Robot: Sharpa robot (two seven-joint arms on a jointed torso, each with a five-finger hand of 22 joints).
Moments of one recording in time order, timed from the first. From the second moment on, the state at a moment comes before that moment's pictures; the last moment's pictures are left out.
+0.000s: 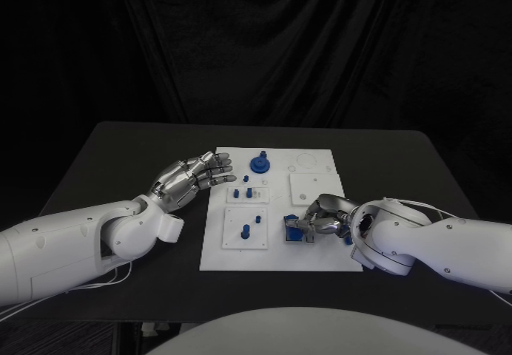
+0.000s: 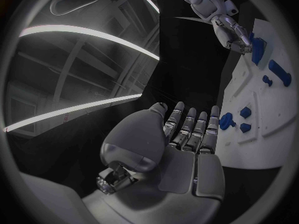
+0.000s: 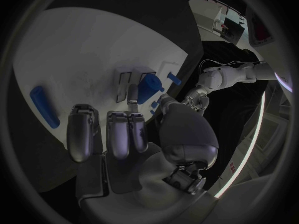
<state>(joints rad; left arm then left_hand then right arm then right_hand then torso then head) 1.08 -0.94 -0.21 1.51 0.05 0.16 0.63 1.37 0.26 0.00 0.22 0.51 0.63 0.18 0.10 0.10 0.24 0.28 0.55 0.06 0.18 0.28 0.45 0.05 0.09 0.32 0.29 0.22 0.48 1.12 -0.89 -0.24 1.75 -1.10 -0.32 -0.41 0.90 -0.04 0.09 0.29 0.09 0.95 0.04 0.44 0.70 1.47 -0.03 1.57 1.31 1.46 -0.09 1.56 1.31 0.03 1.47 0.02 1.43 1.31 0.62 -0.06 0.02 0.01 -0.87</state>
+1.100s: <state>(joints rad) 1.07 -0.95 -0.21 1.51 0.05 0.16 0.62 1.37 0.26 0.00 0.22 0.51 0.63 0.18 0.10 0.10 0.24 0.28 0.55 0.06 0.18 0.29 0.45 0.05 0.09 0.32 0.29 0.22 0.48 1.12 -0.96 -0.24 1.80 -1.15 -0.36 -0.35 1.12 -0.06 0.07 0.29 0.20 0.94 0.04 0.53 0.79 1.47 -0.03 1.57 1.31 1.46 -0.09 1.56 1.31 0.03 1.47 0.02 1.43 1.31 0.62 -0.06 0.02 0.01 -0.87</state>
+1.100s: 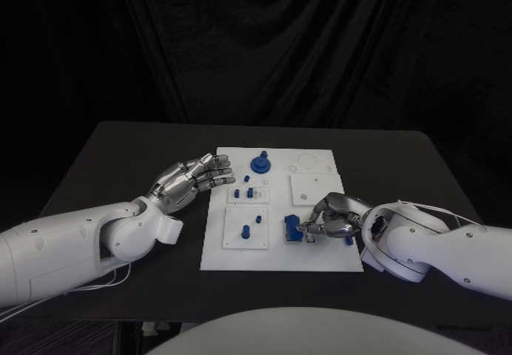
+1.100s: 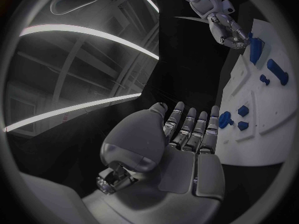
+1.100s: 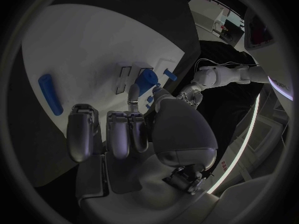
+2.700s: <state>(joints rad) 1.06 -0.95 -0.21 1.51 0.05 0.16 0.62 1.37 0.26 0.00 0.22 0.51 0.63 0.18 0.10 0.10 0.24 0.28 0.55 0.06 0.18 0.29 0.45 0.05 0.09 0.32 0.29 0.22 0.48 1.11 -0.96 -0.25 1.79 -1.17 -0.33 -0.34 1.15 -0.04 0.06 0.29 0.13 0.93 0.02 0.57 0.83 1.47 -0.04 1.57 1.31 1.46 -0.09 1.56 1.31 0.03 1.47 0.02 1.42 1.31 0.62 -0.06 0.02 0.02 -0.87</state>
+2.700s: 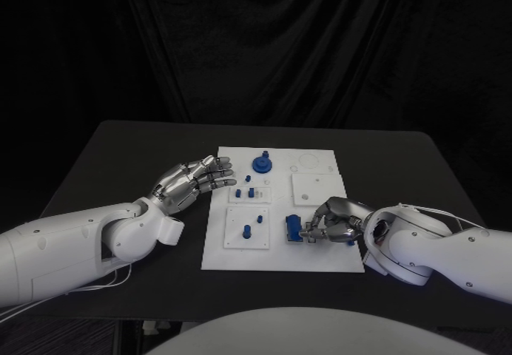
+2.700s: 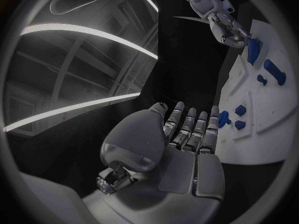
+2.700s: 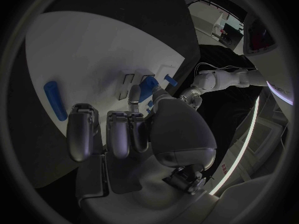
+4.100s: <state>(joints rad) 1.06 -0.95 -0.21 1.51 0.05 0.16 0.61 1.37 0.26 0.01 0.22 0.51 0.63 0.18 0.10 0.10 0.25 0.28 0.55 0.06 0.18 0.29 0.46 0.05 0.09 0.32 0.29 0.22 0.48 1.11 -0.98 -0.24 1.82 -1.17 -0.29 -0.33 1.30 -0.06 0.05 0.24 0.13 0.92 0.02 0.56 0.81 1.47 -0.04 1.57 1.31 1.46 -0.10 1.55 1.31 0.03 1.47 0.01 1.41 1.31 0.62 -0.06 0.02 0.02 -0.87</state>
